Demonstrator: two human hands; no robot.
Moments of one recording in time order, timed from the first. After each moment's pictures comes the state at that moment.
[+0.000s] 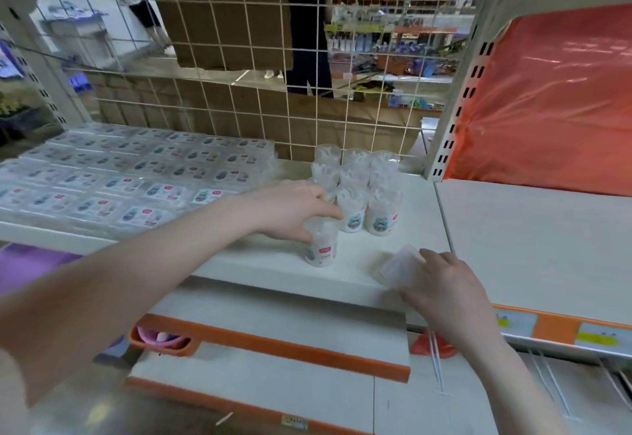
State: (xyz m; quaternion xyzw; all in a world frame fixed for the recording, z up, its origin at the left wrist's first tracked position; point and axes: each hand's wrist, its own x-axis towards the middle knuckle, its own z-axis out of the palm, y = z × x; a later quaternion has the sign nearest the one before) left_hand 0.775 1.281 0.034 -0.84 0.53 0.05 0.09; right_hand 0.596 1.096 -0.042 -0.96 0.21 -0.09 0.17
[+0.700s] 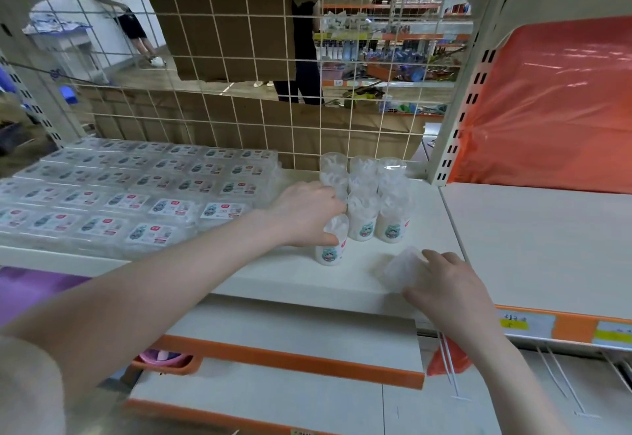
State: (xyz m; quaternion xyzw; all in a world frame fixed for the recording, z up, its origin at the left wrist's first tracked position) left_hand 0.782 1.276 0.027 -0.85 0.51 -0.06 0.09; right_hand 0.613 1.114 -0.044 -0.95 0.25 -0.09 0.18
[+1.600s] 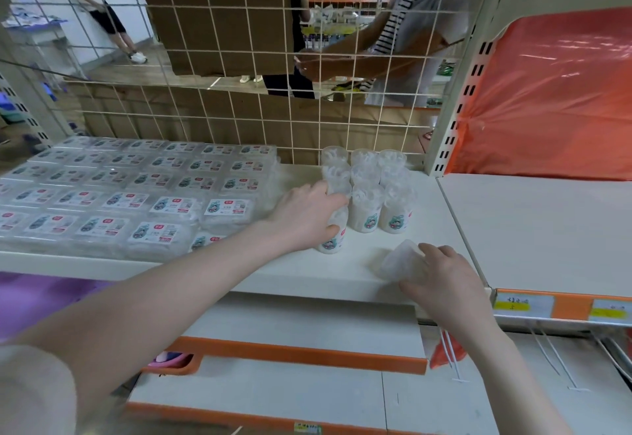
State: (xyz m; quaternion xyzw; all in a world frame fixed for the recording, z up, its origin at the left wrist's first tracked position) left_hand 0.779 1.291 0.009 -0.89 0.45 -0.03 -0.02; right_hand 0.613 1.138 -0.044 -0.94 0.27 -0.11 0.16
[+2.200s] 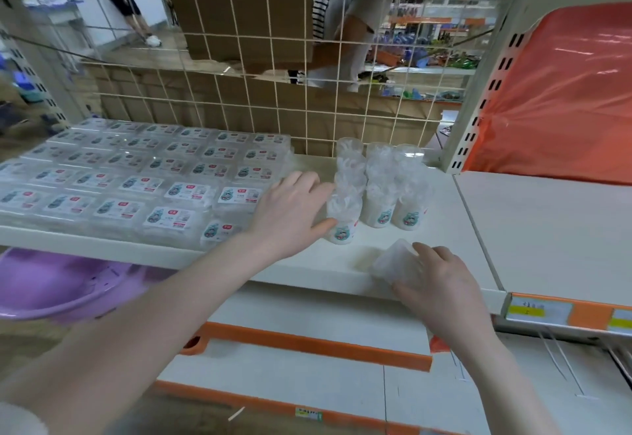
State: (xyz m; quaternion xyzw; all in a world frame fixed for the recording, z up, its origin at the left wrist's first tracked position) left_hand 0.776 1.332 0.000 -0.89 0.42 -0.14 -0.06; right_hand 0.614 1.164 -0.041 -0.95 0.24 -0.12 0.18
